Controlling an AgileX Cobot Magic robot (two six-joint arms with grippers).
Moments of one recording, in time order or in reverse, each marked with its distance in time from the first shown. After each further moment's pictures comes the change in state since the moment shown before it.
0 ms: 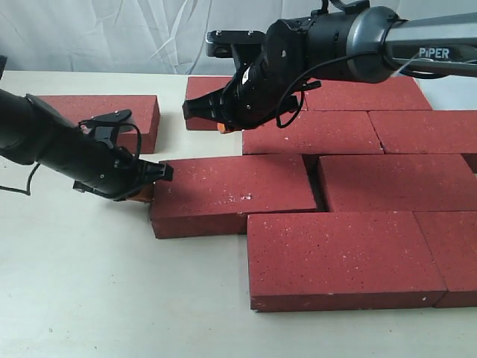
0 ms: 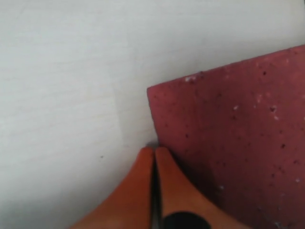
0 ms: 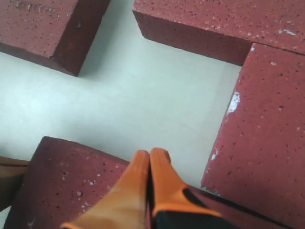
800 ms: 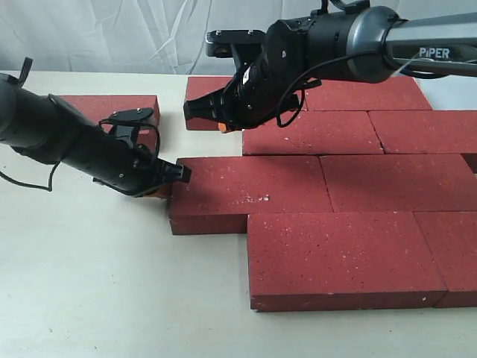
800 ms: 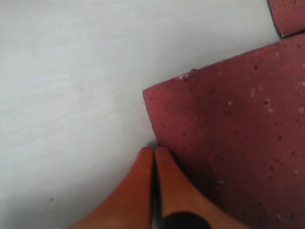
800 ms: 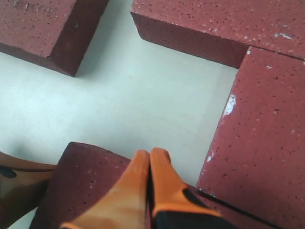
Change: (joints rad) left arm -0.065 0.025 -0.038 -0.064 -0.036 0.086; right arm 0.000 0.000 0.000 -0.018 0.000 0.000
